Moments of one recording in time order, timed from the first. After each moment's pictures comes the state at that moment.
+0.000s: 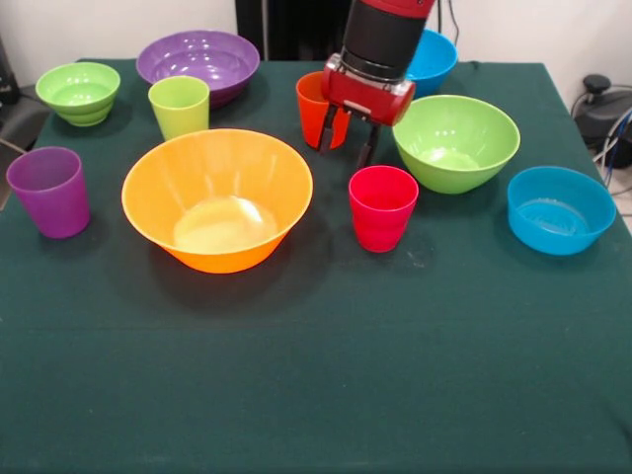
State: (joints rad) arm 0.01 -0.44 -0.22 1.87 0.16 -0.06 1.99
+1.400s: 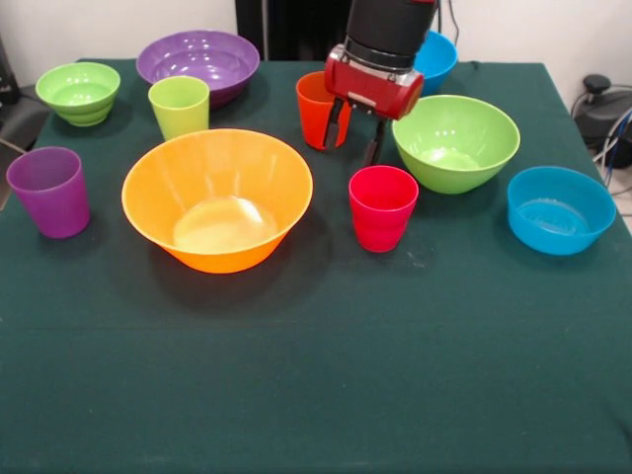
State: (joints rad) arm 0.00 -0.51 -0.20 1.87 0.23 -0.02 2.00
